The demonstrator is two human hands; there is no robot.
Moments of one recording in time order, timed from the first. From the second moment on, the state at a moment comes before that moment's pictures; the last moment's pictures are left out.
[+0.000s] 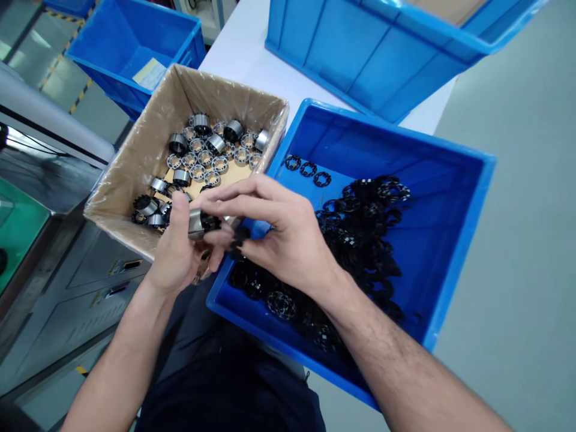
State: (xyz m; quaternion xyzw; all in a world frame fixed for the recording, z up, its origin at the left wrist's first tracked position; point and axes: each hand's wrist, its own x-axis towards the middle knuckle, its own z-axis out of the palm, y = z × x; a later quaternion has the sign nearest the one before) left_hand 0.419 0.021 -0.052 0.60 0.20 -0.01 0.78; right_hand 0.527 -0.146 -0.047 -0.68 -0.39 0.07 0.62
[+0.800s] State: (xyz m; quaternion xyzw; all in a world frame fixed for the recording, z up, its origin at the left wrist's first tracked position) left_hand 0.419 0.019 -0.053 0.60 0.19 0.02 0.77; right_hand 0.537 -0.158 -0.034 -0.59 -0.32 0.24 0.70
